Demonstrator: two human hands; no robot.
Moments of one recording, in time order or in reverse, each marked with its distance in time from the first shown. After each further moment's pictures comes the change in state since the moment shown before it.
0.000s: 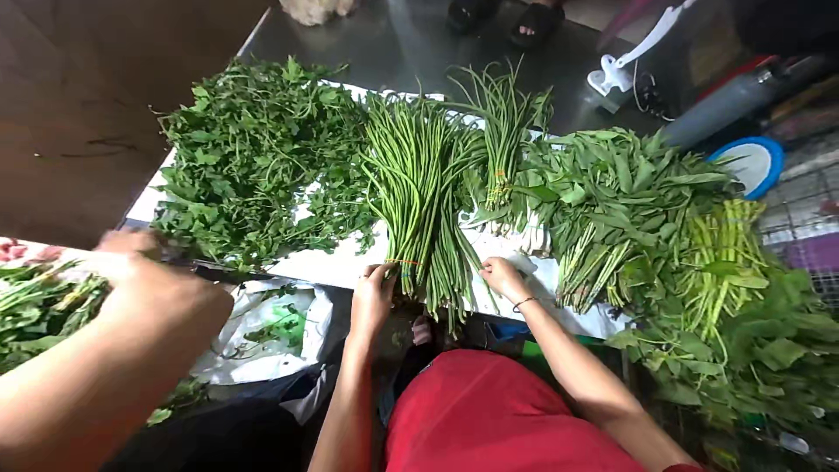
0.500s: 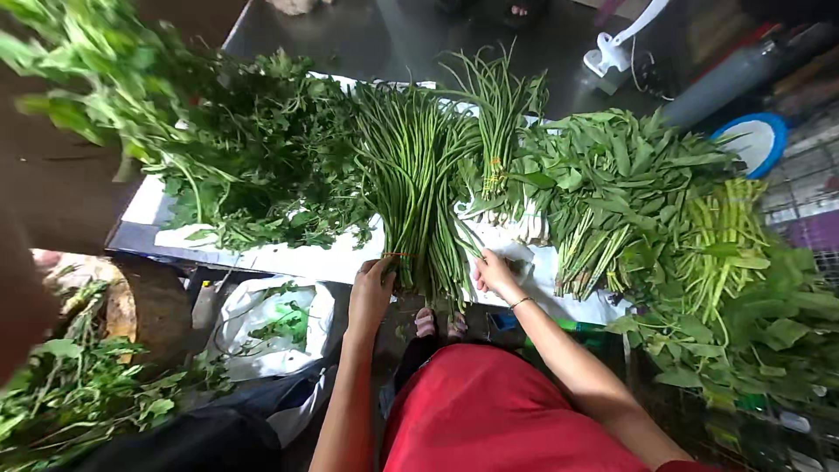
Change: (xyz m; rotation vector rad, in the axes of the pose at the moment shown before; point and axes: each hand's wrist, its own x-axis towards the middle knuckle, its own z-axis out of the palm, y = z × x) left_hand -0.002 0.009 -0.008 0.049 -0.094 -0.027; right_hand -0.019 -0.011 0.021 0.548 -0.022 0.071
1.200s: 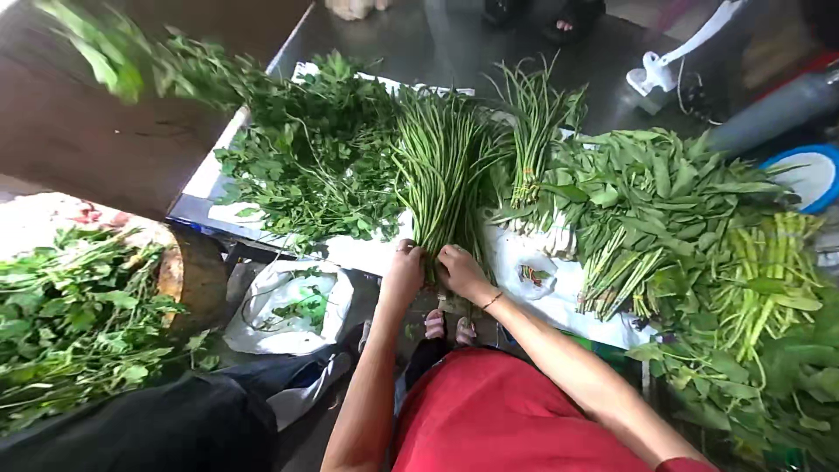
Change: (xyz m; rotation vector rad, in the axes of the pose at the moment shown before) left_hand 0.024 0.013 0.007 0.147 -0.021 0.061; right_hand 0.009 -0.051 0.077 -0.614 -0.034 -0.839
